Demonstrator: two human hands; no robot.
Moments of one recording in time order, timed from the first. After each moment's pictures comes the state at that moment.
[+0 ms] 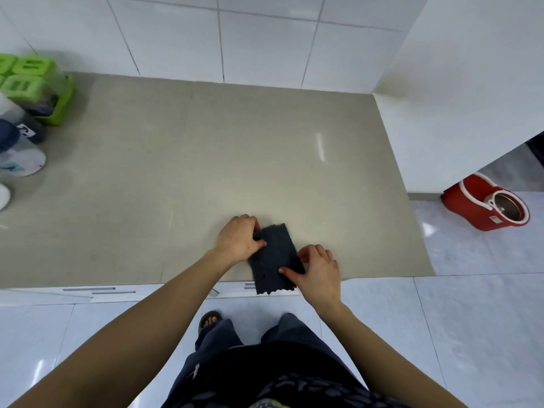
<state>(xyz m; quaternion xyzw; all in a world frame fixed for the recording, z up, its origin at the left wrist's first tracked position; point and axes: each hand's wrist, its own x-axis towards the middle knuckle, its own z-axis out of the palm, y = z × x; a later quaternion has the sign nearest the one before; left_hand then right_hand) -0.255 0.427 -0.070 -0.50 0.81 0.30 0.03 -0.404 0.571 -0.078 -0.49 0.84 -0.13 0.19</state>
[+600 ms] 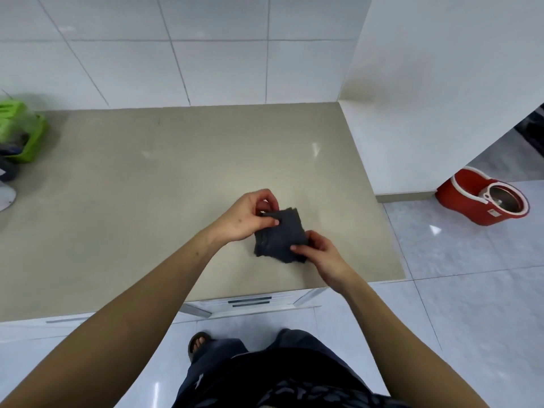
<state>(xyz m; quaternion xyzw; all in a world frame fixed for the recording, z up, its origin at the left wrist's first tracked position) -0.351 0.429 0.021 -0.36 0.71 0.60 -0.11 -0.512 0.559 -0.051 -0.27 0.63 -0.47 0.55</state>
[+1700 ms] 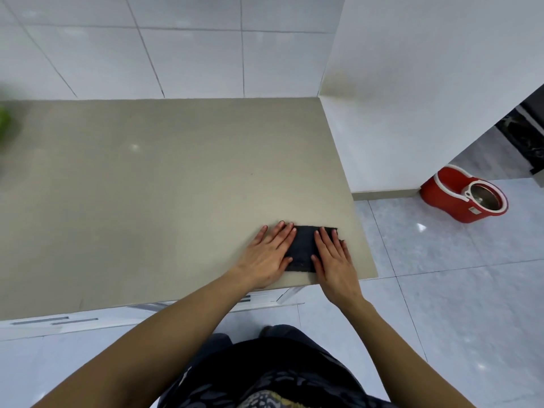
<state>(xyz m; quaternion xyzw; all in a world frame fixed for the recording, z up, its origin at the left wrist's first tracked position) -0.426 0.507 -0.094 -0.28 0.95 0.13 0.07 -0.590 0.626 -0.100 -0.57 0.80 -0.15 0.13</state>
